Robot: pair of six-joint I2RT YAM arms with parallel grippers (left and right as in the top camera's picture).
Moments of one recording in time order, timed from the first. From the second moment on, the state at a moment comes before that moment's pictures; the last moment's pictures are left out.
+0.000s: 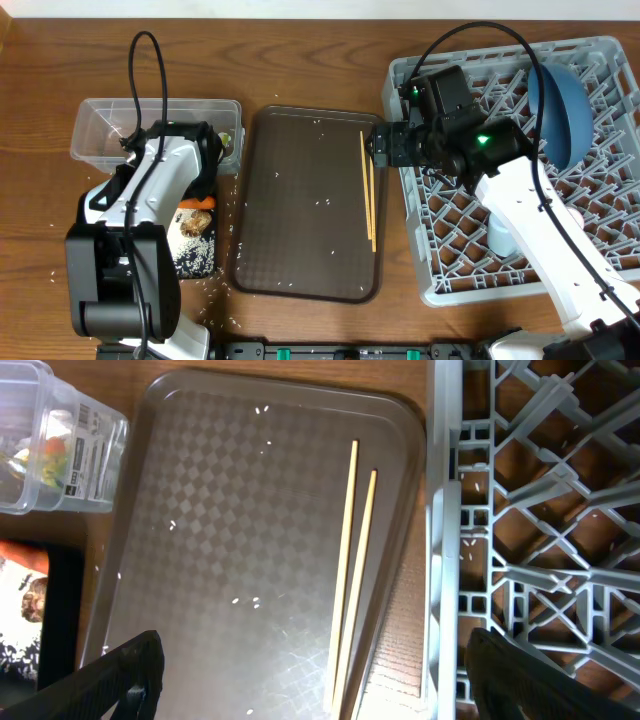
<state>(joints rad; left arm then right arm) -0.04 1.74 1.16 -1.48 -1.23 -0.54 0.42 1.53 1.39 -0.87 -0.11 0.38</state>
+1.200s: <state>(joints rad) -0.20 1.27 1.44 -1.21 -0.13 -0.39 0.44 1.53 1.39 -0.56 -0.47 0.40</state>
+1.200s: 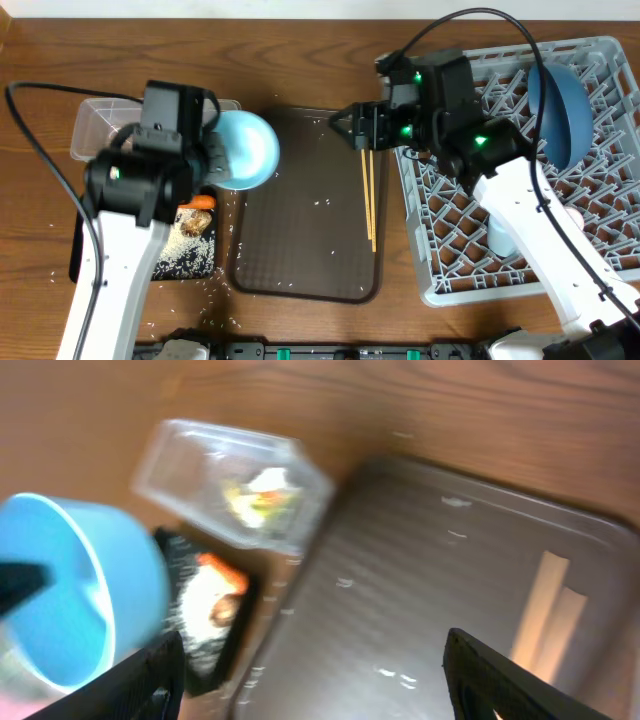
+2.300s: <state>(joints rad) -0.45 1.25 1.44 -1.10 -0.17 -0.36 0.58 1.39 1.39 -0.62 -0.37 0.27</state>
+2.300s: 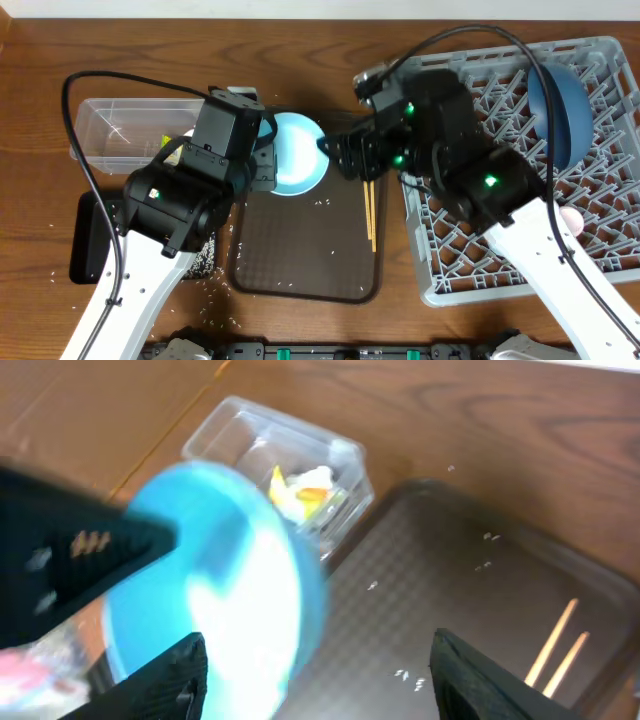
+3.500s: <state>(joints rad) -0.45 1.25 1.44 -1.02 0.01 -0.38 0.63 1.43 1.39 -0.80 0.29 0.29</state>
